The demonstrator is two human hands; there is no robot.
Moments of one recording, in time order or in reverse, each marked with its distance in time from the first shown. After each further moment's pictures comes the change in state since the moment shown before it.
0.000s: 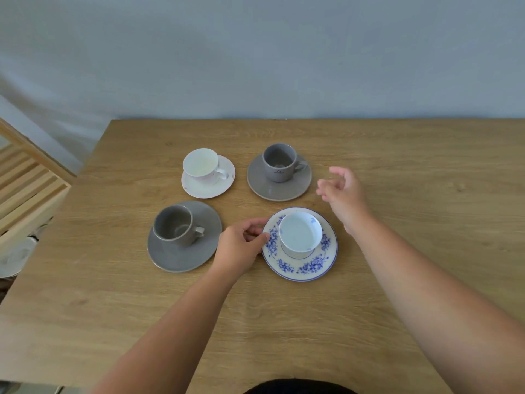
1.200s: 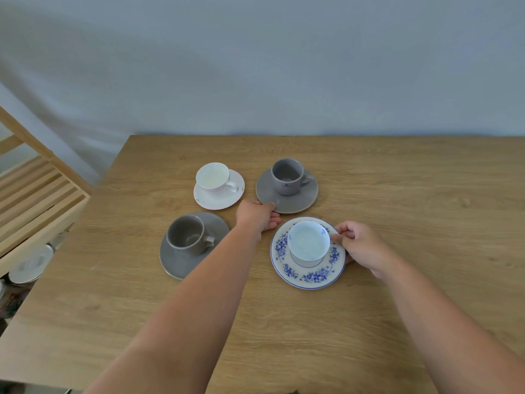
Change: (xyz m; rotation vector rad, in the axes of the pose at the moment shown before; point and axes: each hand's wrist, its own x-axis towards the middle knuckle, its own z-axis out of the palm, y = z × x) left_hand 0.074 0.061 0.014 -0.230 0.184 -0.414; right_hand -0.046 0.017 -0.031 -0.210 -0.290 0.167
